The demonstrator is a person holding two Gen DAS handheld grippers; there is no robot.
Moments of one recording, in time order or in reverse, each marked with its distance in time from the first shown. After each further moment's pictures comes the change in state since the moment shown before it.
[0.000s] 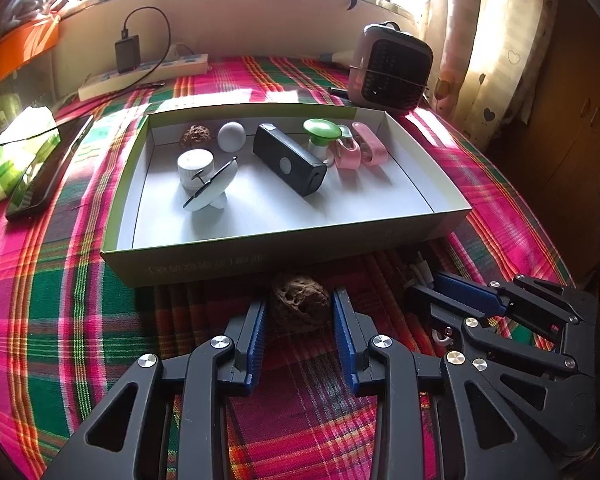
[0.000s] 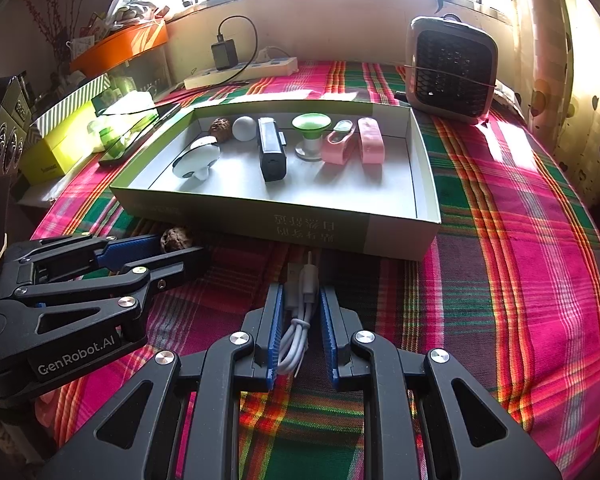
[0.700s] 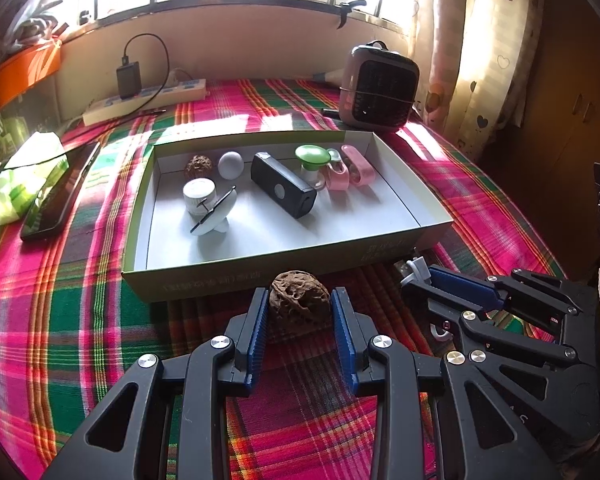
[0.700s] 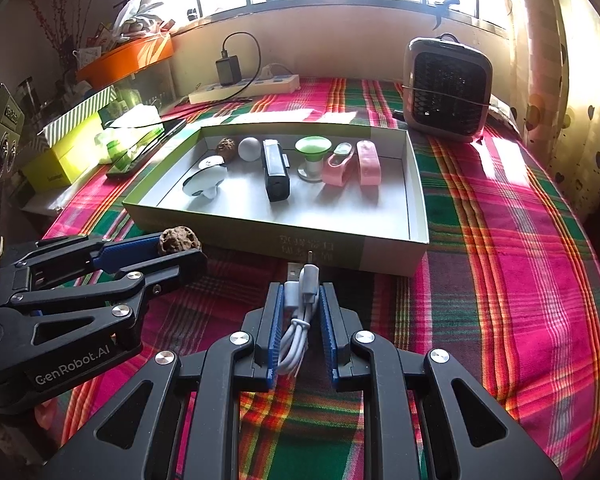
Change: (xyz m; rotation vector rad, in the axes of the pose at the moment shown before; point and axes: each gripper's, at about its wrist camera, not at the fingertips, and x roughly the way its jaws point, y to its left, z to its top) left arm -0.021 -0.006 0.004 0.035 -0.065 0.015; right arm -0.017 0.004 0.007 -0.010 -0.050 0.003
